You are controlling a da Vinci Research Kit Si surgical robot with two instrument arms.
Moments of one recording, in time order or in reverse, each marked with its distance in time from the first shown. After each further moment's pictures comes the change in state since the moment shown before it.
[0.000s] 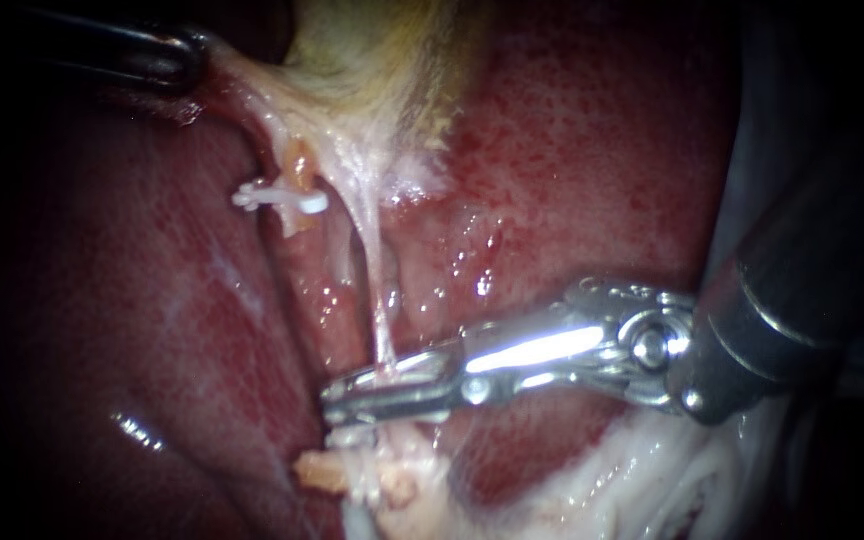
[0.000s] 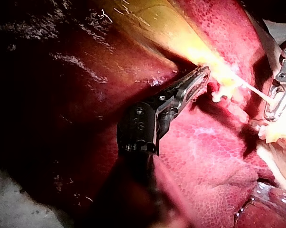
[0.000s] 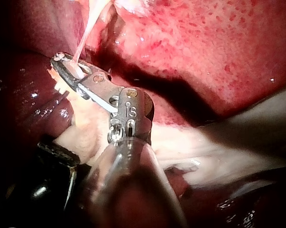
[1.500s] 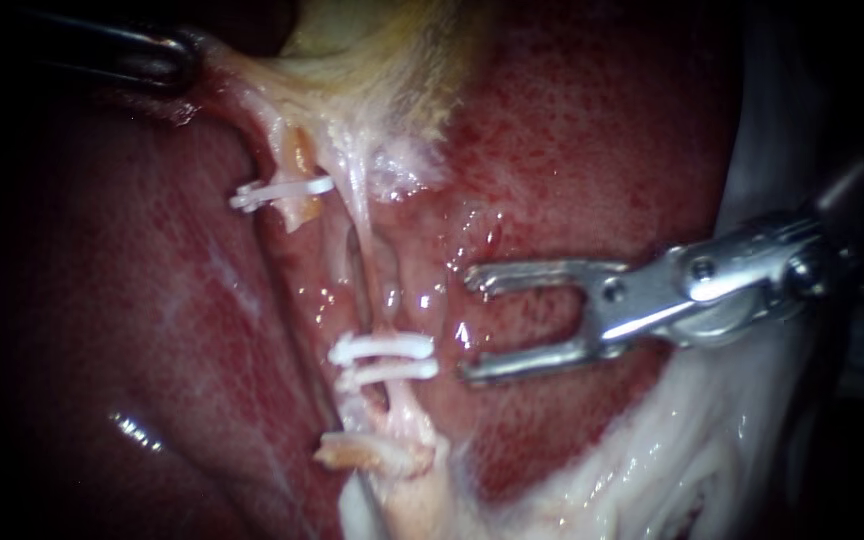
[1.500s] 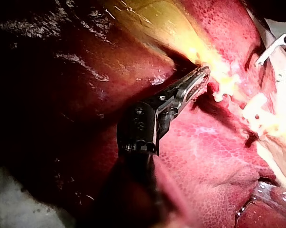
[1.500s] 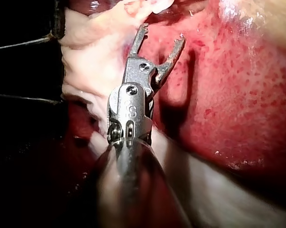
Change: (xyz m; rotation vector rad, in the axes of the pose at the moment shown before) right arm -0.001 -0.001 -0.014 -0.322 -0.133 -0.637; left arm 0.000 0.000 0.000 -0.002 0.000 0.002
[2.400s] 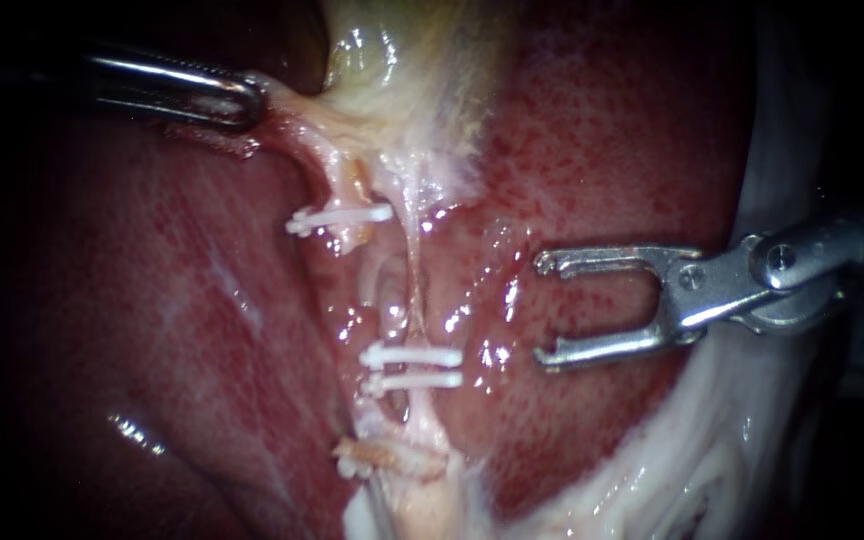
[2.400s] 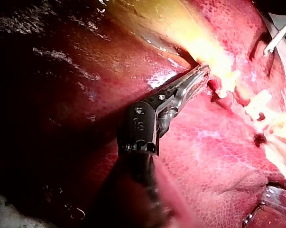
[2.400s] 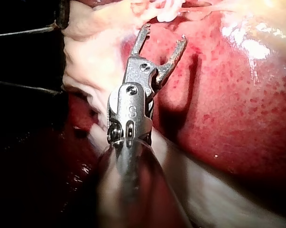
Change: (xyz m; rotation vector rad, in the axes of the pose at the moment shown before) right arm -0.001 0.000 -0.001 0.010 0.001 -0.012; left arm -0.005 -0.003 0.007 -0.001 -0.033 0.011
